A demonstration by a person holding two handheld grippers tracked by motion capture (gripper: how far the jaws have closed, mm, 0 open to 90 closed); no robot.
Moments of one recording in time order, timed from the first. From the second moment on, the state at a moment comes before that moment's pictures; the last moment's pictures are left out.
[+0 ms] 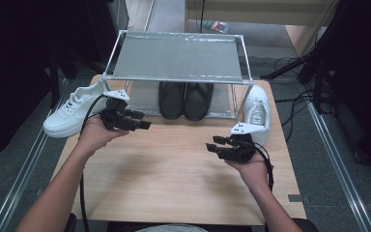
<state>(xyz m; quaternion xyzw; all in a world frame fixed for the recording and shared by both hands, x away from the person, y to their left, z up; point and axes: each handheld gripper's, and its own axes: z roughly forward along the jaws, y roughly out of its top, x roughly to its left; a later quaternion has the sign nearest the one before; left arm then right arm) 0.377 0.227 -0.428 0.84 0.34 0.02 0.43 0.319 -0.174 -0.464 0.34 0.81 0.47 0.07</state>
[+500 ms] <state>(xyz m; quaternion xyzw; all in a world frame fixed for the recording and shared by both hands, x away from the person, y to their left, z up) 0.374 0.278 -0.444 0.82 0.39 0.04 0.42 0.324 -0.170 -0.469 0.35 0.81 0.47 0.06</state>
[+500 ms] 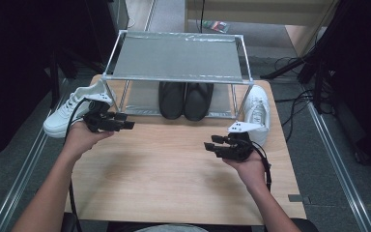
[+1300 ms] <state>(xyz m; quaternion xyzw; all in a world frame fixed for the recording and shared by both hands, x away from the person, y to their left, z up) 0.387 0.337 -0.460 0.80 0.44 0.08 0.40 0.316 -0.177 -0.474 0.35 0.81 0.46 0.06</state>
